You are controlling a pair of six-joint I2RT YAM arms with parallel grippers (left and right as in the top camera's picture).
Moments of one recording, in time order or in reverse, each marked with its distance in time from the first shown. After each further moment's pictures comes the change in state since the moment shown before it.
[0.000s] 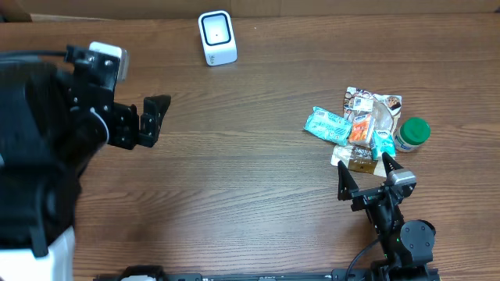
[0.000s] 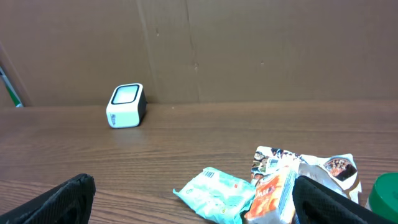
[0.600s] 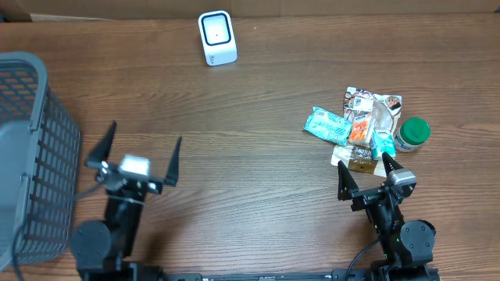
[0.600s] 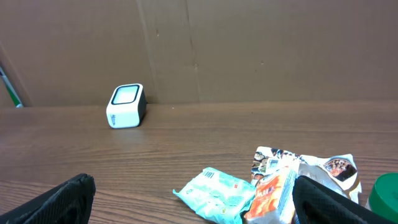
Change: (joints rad) left arm 0.001 -0.799 -1.296 1.173 -0.001 0.067; right arm 0.000 0.000 0.000 0.000 0.001 0.000
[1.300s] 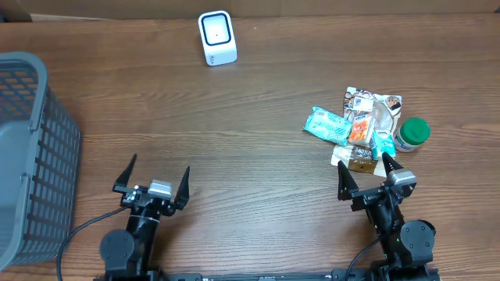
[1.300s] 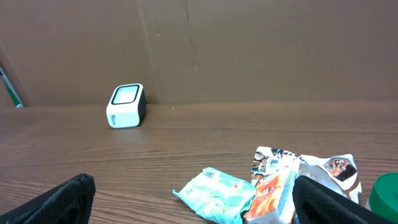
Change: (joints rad) left arm 0.041 -0.303 -0.318 -0.169 0.000 0.115; right arm 0.000 0.000 0.000 0.000 -0.001 0.000
